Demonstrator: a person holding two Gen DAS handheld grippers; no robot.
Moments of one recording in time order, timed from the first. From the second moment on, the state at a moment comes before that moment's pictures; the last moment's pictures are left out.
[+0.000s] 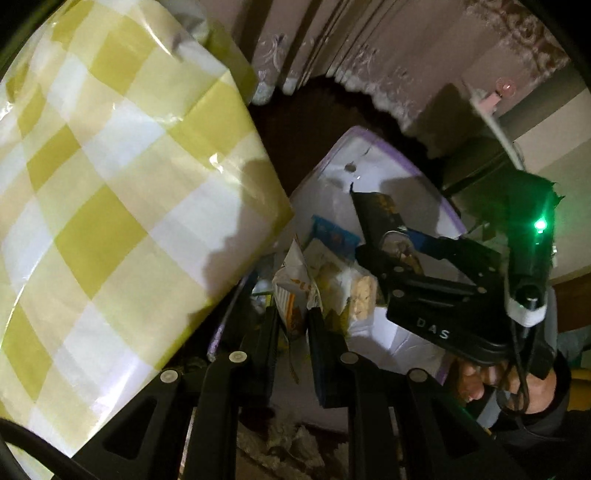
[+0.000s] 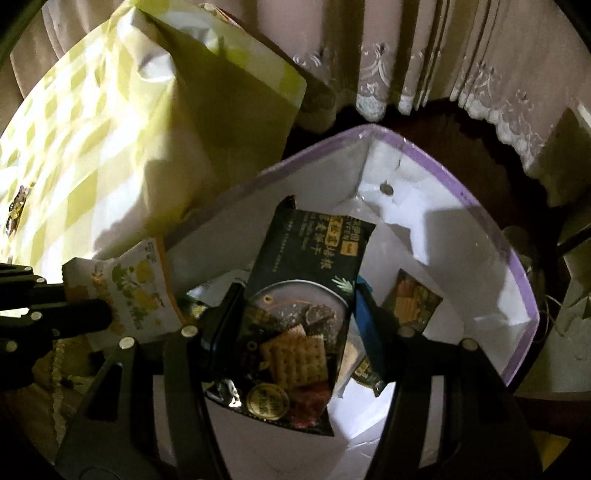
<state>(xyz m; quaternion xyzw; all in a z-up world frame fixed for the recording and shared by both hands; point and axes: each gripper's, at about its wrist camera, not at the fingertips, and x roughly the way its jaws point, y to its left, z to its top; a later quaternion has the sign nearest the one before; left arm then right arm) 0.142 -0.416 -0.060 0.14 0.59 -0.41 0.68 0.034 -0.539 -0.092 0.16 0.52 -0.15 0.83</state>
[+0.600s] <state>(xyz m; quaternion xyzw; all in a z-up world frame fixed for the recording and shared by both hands) 0.164 -0.360 -0.033 0.08 0.56 -0.37 0.73 0.046 -0.505 -0.063 0.14 0.51 -0.12 0.84</state>
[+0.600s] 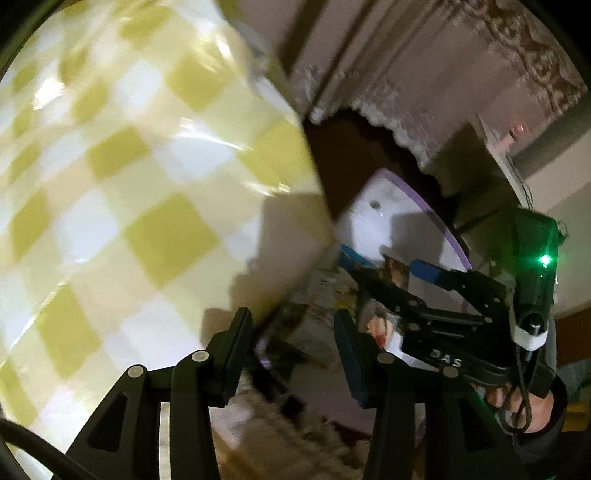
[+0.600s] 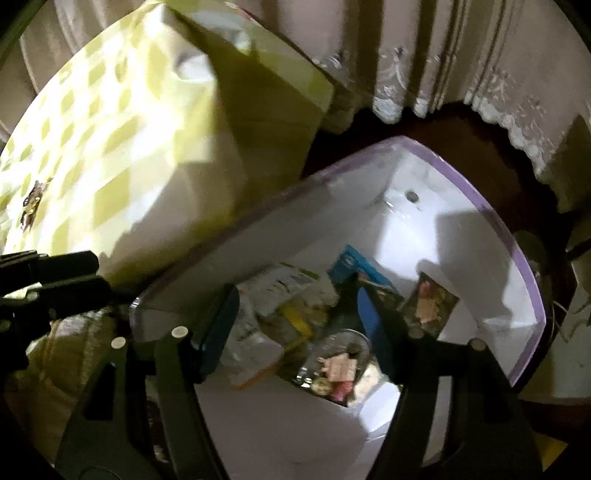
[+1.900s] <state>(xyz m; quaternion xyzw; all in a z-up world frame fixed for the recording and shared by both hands) 0.407 -0.011 -0.047 -0.01 0.54 -0.16 0.83 0.305 -0.211 -0.010 0.06 0.49 0.13 0.86</state>
